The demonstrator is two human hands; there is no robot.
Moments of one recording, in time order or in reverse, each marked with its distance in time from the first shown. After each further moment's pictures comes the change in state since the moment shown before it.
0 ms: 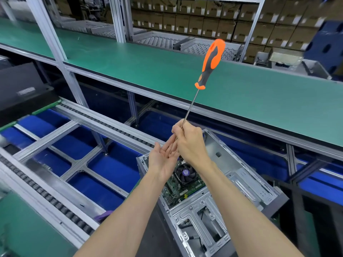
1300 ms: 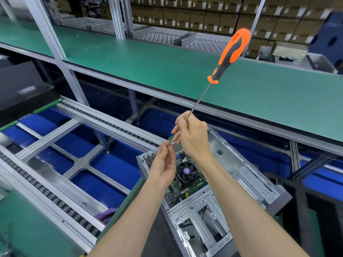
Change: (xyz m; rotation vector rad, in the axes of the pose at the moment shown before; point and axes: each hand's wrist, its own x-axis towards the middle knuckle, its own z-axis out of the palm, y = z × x) left_hand -0.013 -0.011 -0.010 -0.048 0.247 0.134; right_hand 0.011 0.007 -0.002 0.118 0.117 -0.060
